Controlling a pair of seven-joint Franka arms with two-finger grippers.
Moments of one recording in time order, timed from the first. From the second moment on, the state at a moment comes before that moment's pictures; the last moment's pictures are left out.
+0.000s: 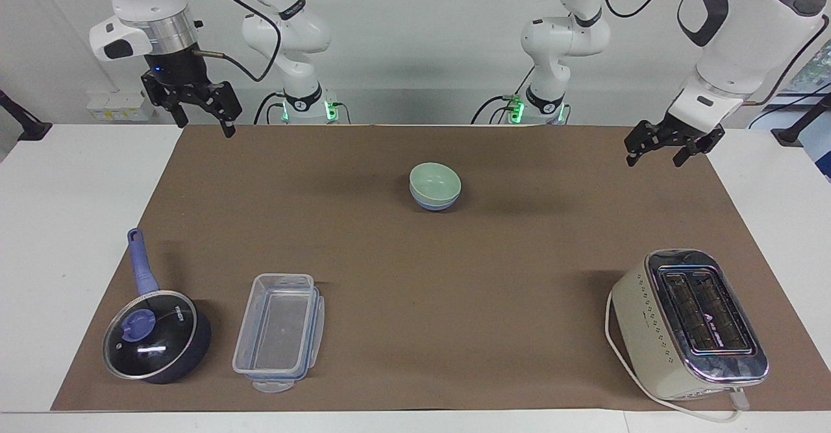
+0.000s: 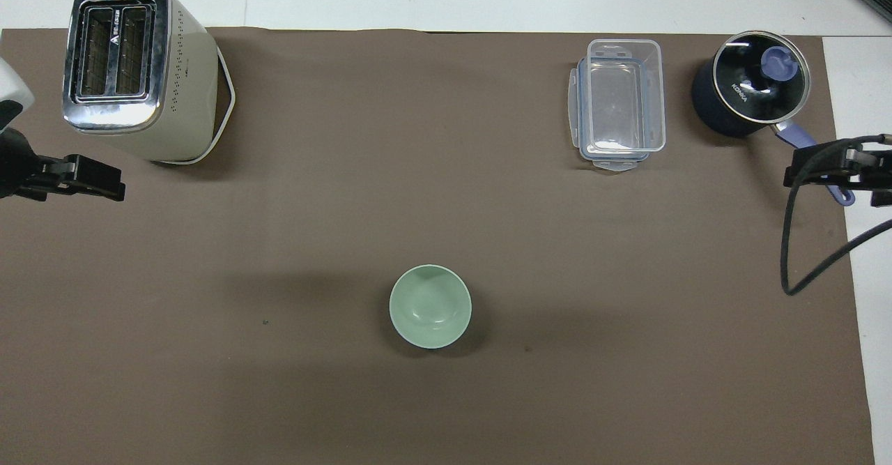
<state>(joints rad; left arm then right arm) -0.04 0.03 0.00 -1.62 -0.02 1.61 0.03 -0.07 -0.03 0.07 -1.52 -0.03 1.56 0.24</state>
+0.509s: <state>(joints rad) -0.04 0.03 0.00 -1.62 -0.02 1.61 0.03 -0.07 0.01 0.08 -1.48 -0.03 1.52 0.21</state>
